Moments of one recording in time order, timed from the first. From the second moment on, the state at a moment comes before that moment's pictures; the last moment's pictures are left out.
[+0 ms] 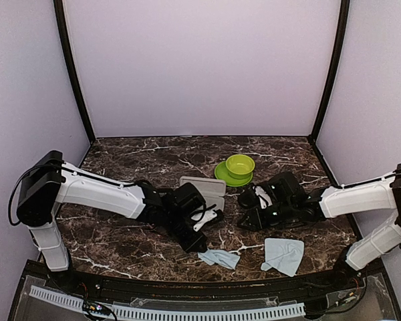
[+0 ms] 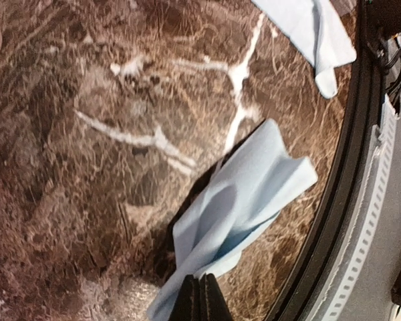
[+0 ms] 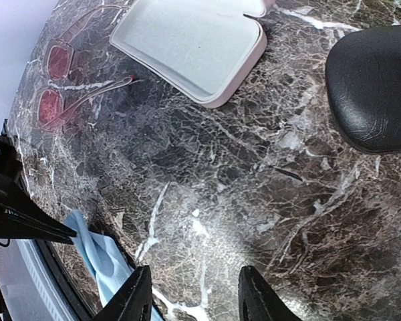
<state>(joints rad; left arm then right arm) -1.10 1.82 1.11 -0.39 0.31 -0.22 0.77 1.40 0.59 -0.04 -0.33 0.47</state>
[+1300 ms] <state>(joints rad) -0.95 1.95 1.22 -0.25 0.36 -0.27 0.85 1.51 0.71 -0.18 -0.15 0.41</state>
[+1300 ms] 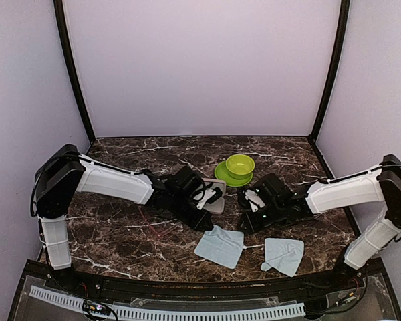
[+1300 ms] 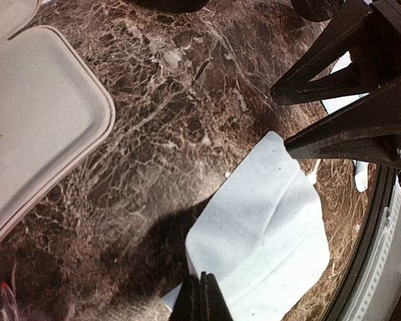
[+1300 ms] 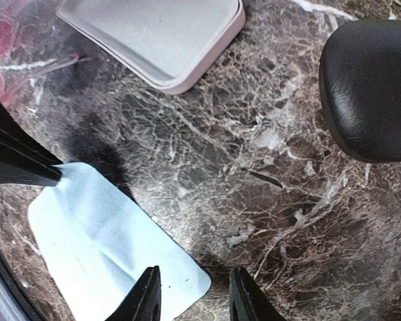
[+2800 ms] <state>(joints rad) -0.95 1.95 1.22 -0.25 0.34 -0.27 0.97 1.62 0.80 -0.28 0.02 0.37</state>
